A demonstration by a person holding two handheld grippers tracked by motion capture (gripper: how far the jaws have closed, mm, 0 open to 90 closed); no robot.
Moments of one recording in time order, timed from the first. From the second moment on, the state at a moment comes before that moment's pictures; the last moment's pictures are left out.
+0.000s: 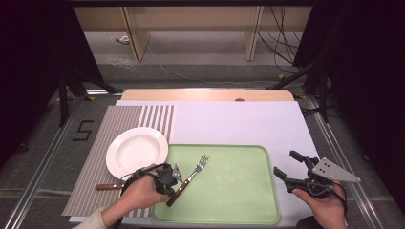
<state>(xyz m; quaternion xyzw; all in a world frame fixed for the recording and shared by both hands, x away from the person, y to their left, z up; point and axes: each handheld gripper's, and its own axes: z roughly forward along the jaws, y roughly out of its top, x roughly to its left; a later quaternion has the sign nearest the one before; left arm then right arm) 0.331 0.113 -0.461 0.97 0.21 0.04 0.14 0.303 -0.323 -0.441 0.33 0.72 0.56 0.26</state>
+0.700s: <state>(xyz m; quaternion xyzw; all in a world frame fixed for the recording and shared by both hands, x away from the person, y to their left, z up) 0.308 0.086 -0.461 0.98 0.15 0.02 0.16 0.303 -0.323 -0.441 0.33 0.72 0.56 0.26</state>
